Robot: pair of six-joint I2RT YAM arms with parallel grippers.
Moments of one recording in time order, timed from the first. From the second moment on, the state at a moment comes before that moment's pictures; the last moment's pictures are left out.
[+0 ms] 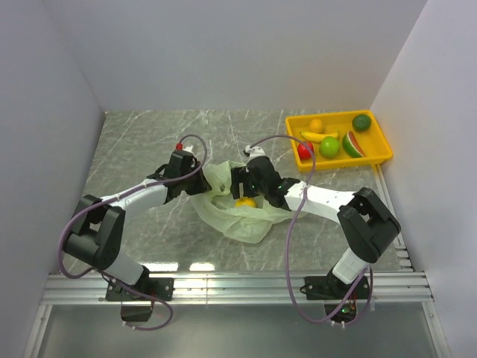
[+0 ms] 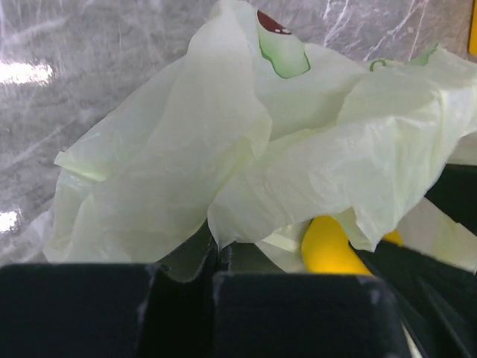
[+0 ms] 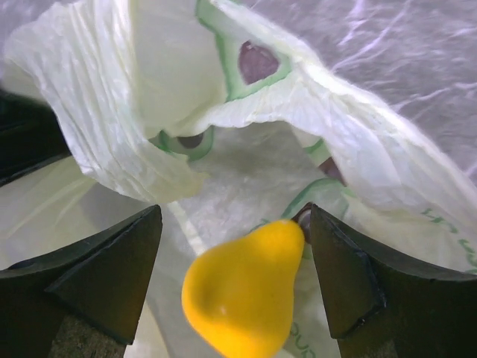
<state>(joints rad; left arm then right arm) -0.43 1.52 0.84 -0.08 0.14 -0.63 0.74 1.63 0.94 0.03 0.11 0.43</state>
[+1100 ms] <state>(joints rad) -0.49 1.36 0.59 0.04 0.15 -0.74 0.93 1.68 0.92 -0.25 0.21 0.55</state>
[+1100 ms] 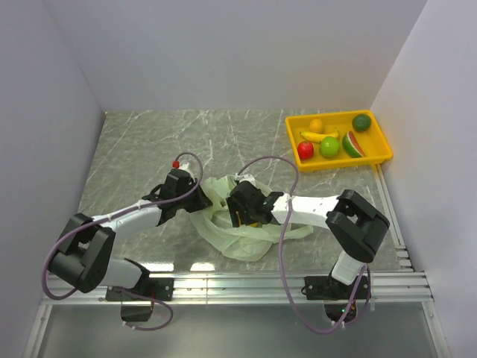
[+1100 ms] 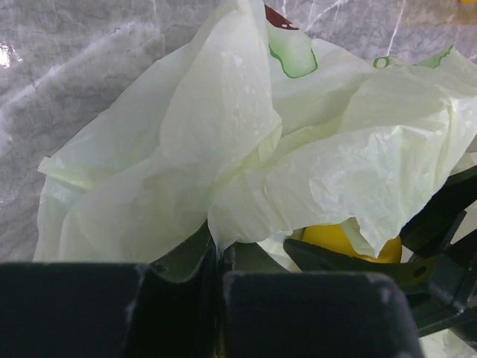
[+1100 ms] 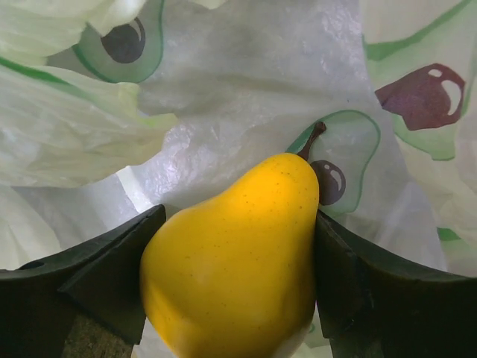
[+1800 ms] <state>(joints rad) -0.49 1.17 0.69 -0.07 0.02 -0.59 0.61 1.23 1.18 -0.26 0.32 0.38</state>
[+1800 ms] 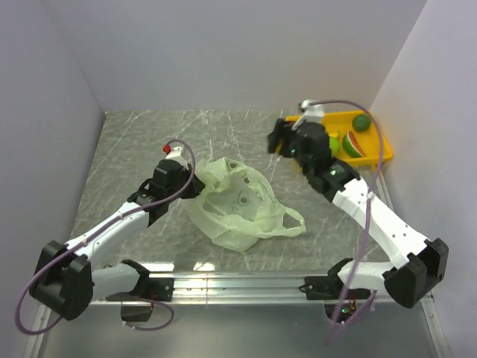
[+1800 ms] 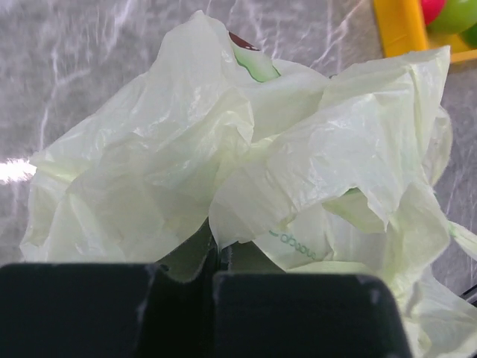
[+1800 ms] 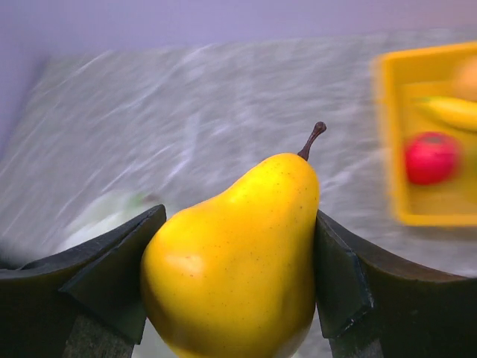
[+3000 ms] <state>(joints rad) -0.23 1.12 0.82 -0.19 -0.19 -0.52 -0.09 1.64 1.66 -0.50 0.28 0.46</state>
